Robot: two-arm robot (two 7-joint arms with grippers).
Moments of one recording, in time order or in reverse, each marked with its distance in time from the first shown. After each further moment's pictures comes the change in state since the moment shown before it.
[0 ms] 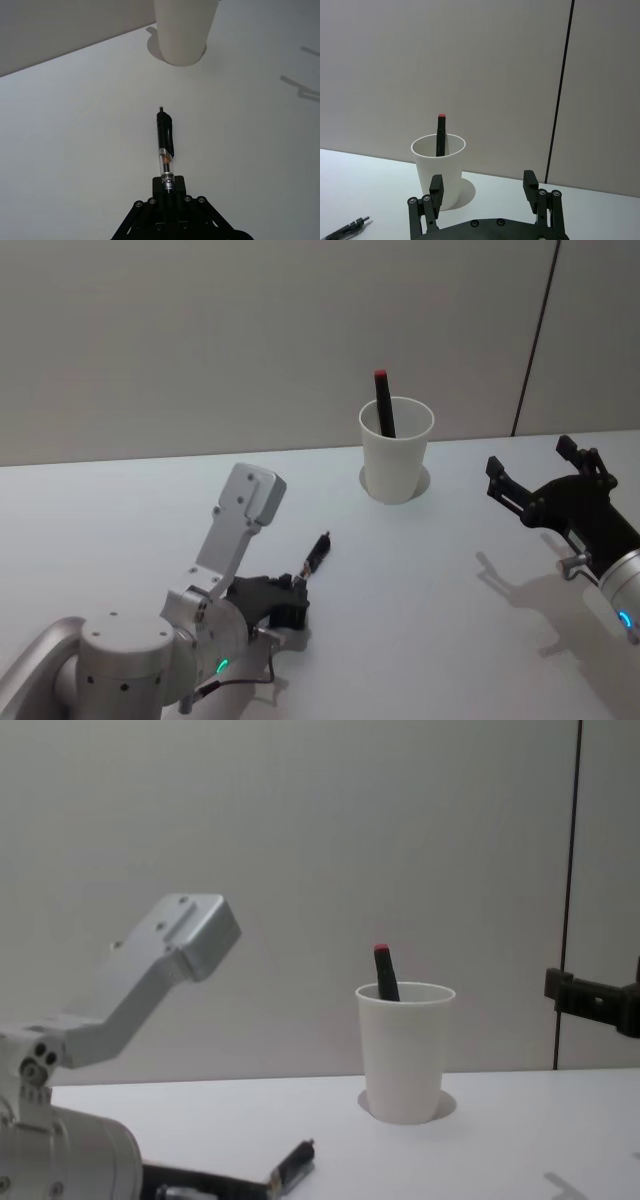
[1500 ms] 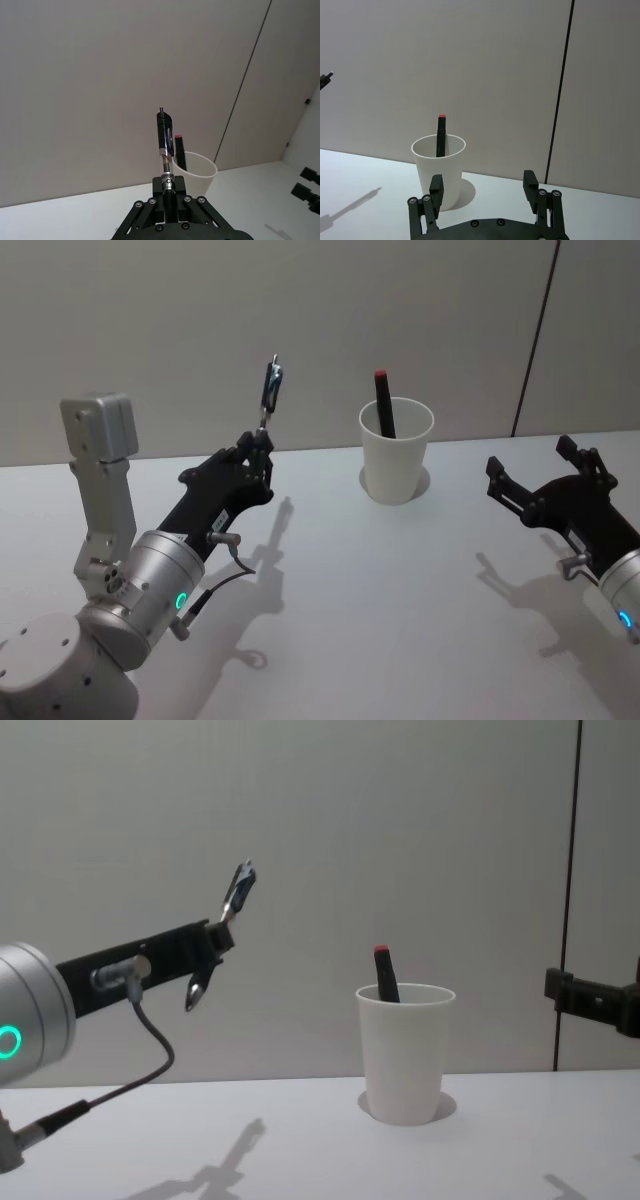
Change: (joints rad) left arm 0.061 0.002 -0.111 -0.020 -0.226 -0.634 -0.047; right arm 0.000 0.000 0.000 0.000 0.000 0.000 0.000
